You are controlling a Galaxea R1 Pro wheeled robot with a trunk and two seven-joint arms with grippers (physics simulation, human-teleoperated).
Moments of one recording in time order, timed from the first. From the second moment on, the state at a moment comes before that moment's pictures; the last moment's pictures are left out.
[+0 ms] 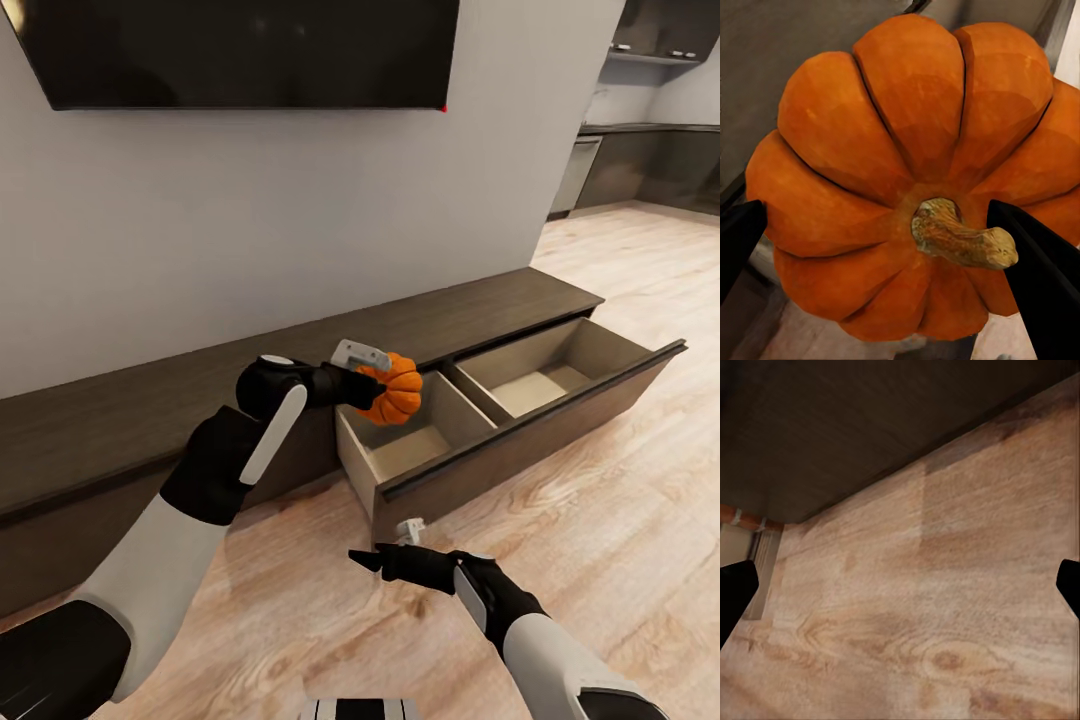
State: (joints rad) left arm -1.01 -0.08 -0.46 -1.38 0.32 1.03 -0.11; right arm -0.72 0.10 -0.10 -0.36 0.01 0.18 0.91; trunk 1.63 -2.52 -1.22
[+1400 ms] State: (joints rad) left arm -1.01 -0.09 -0.51 -1.38 0.32 1.03 -0.11; right arm -0.72 0.17 0.37 -0.39 -0.17 0.14 1.35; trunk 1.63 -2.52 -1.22
